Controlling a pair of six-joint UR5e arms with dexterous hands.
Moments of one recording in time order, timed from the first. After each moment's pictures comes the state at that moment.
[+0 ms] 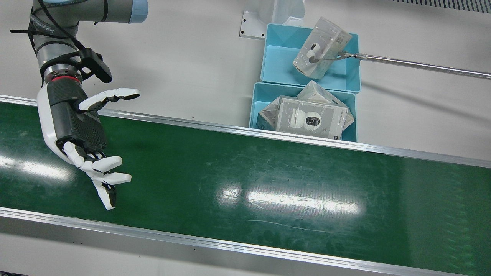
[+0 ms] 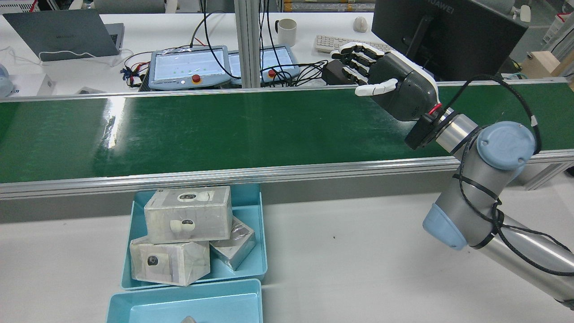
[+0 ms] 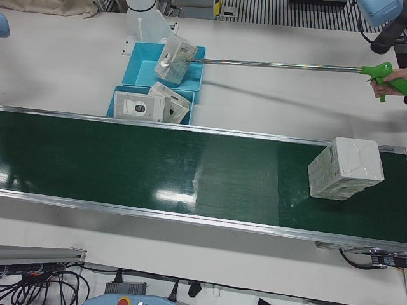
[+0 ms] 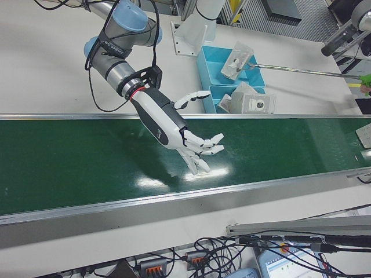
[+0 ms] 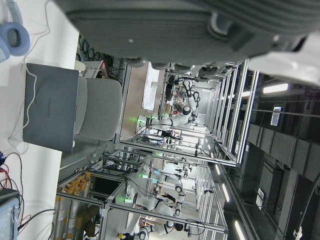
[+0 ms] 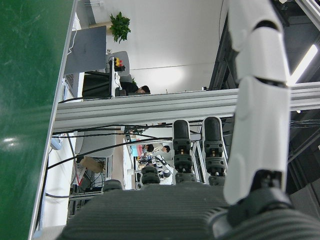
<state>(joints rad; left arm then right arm) -1.81 -1.79 -1.75 0.44 1.92 -0.15 0.93 -1.16 1.79 -3.29 -1.34 -0.07</state>
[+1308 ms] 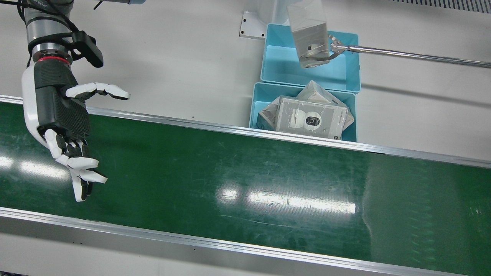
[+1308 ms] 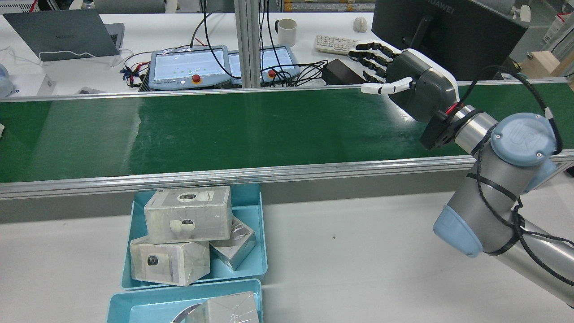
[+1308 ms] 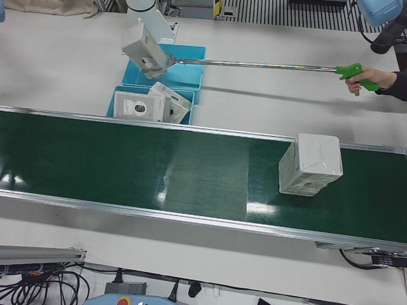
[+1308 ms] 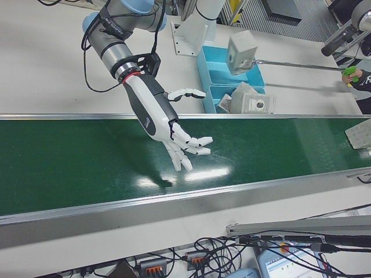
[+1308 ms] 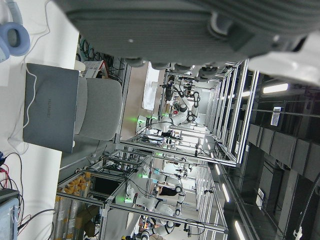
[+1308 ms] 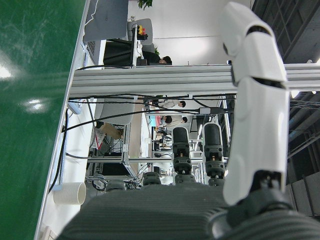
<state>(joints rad) -1.81 -1.79 -1.75 0.44 1.92 -0.15 0.94 -1.17 1.90 -3.54 -1.31 -0.10</state>
